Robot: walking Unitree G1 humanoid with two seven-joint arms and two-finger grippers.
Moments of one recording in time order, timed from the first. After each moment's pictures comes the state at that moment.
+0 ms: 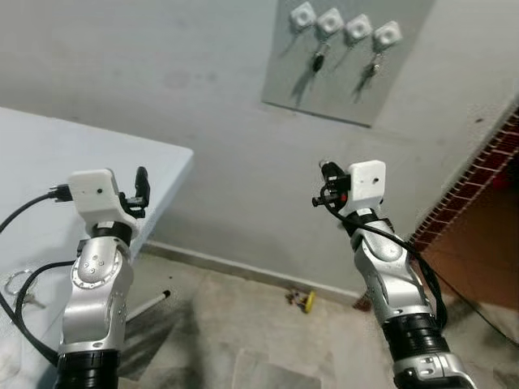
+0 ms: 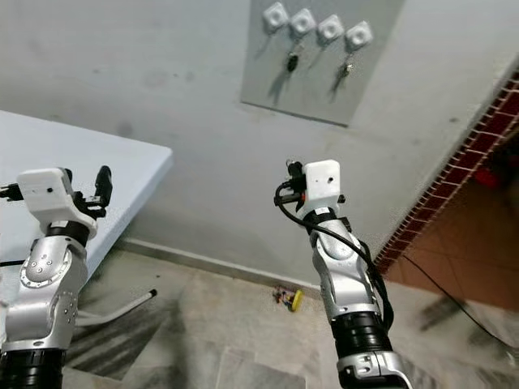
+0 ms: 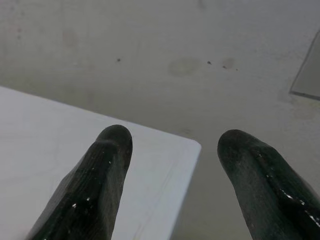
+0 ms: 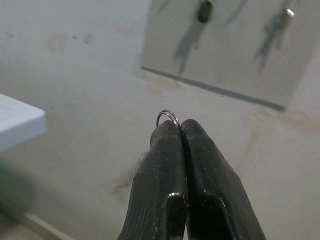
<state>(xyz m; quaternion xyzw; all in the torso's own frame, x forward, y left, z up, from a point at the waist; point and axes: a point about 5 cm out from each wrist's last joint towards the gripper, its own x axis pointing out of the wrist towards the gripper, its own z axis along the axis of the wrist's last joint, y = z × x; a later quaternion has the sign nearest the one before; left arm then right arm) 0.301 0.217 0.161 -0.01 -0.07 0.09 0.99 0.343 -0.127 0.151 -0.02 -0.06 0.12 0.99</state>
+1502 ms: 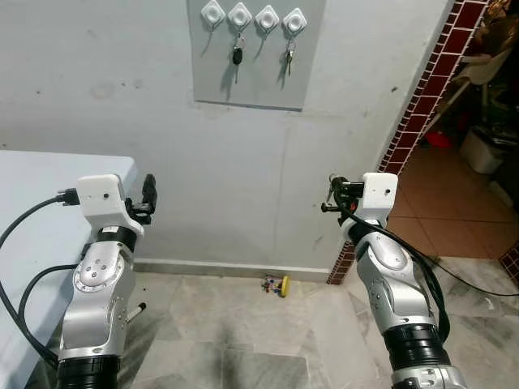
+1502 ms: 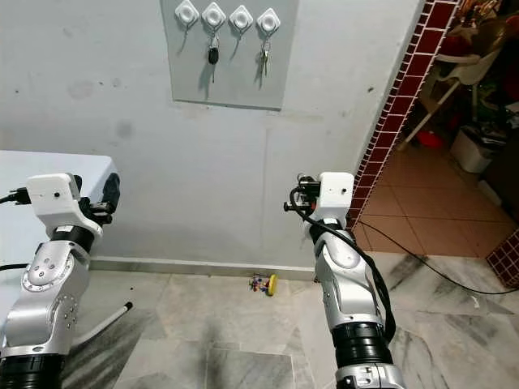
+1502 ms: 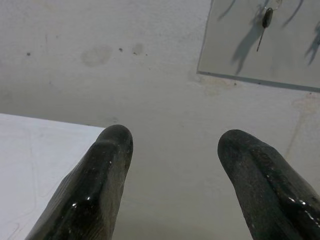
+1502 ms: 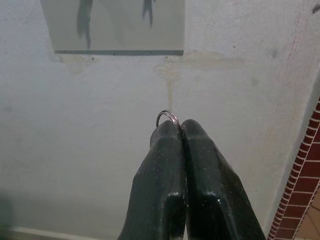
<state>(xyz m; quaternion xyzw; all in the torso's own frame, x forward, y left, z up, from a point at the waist) 0.299 0.205 0.155 -0.03 -0.04 0.04 1.00 0.334 -0.144 0.133 0.05 -0.01 0.07 1.00</state>
